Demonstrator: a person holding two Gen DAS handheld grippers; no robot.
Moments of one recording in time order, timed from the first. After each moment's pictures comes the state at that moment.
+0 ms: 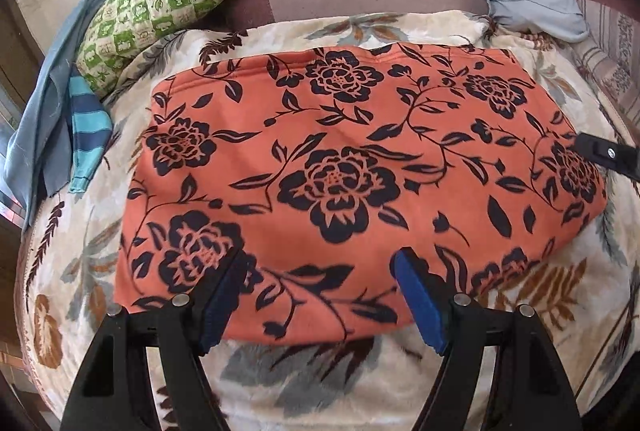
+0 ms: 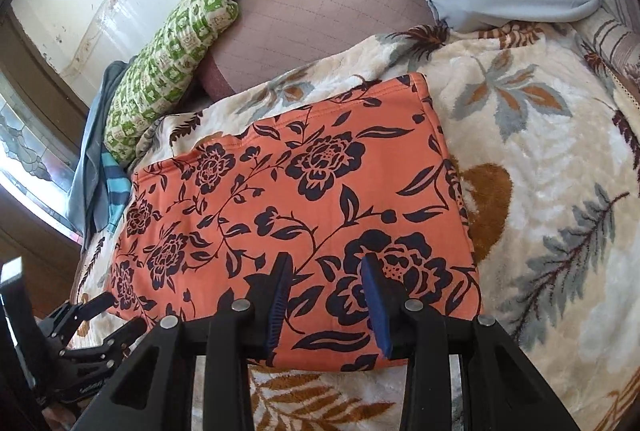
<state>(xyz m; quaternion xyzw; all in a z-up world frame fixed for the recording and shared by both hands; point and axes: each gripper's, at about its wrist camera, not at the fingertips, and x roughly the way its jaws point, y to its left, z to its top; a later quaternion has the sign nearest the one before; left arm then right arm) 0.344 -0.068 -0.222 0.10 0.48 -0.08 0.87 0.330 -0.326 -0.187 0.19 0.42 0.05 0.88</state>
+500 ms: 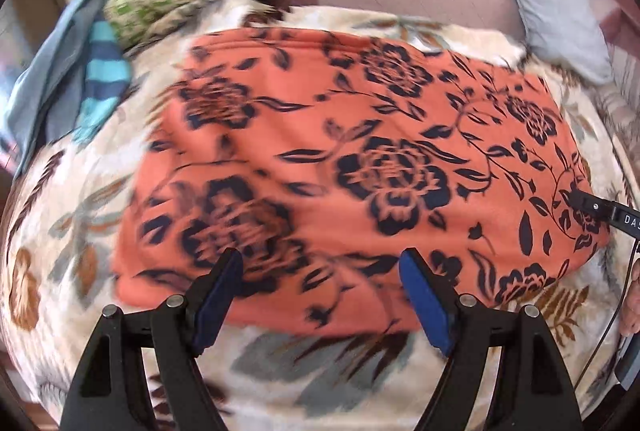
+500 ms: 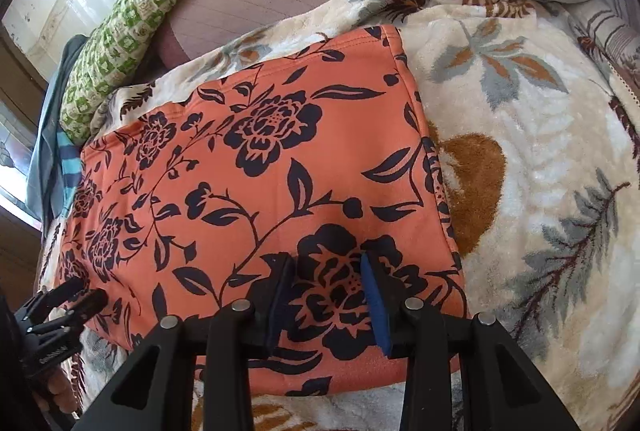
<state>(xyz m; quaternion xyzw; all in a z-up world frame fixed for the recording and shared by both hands) 0.334 -0.015 -0.221 0.03 0.49 -0.04 0.87 0.348 -0.331 -0.227 0.18 0.48 0.00 0.86</state>
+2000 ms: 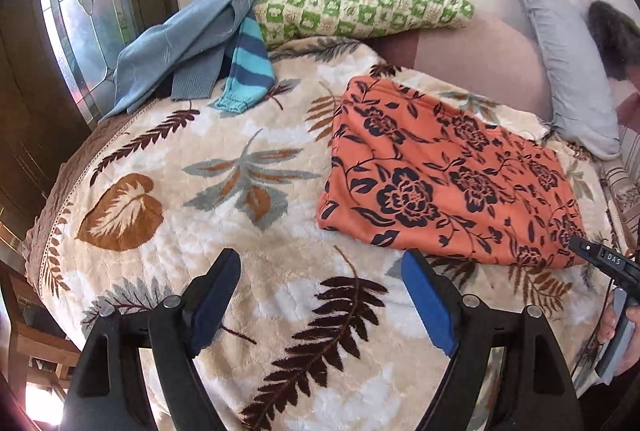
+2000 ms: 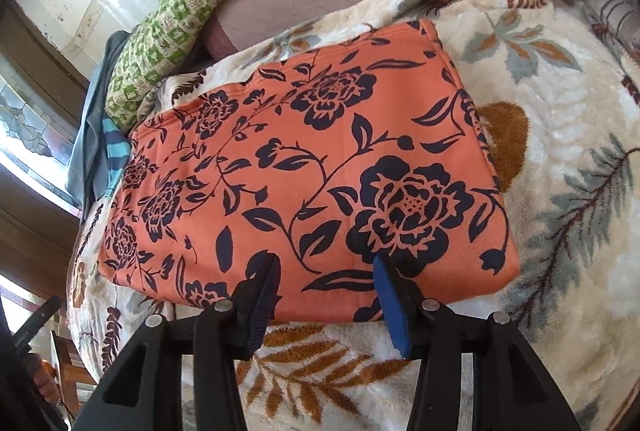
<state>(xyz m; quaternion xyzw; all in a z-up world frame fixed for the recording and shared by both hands) 0.224 0.113 -0.143 -0.05 0.42 0.03 0.91 0.296 -0.304 -0.210 0.19 0.44 0.06 0.87</state>
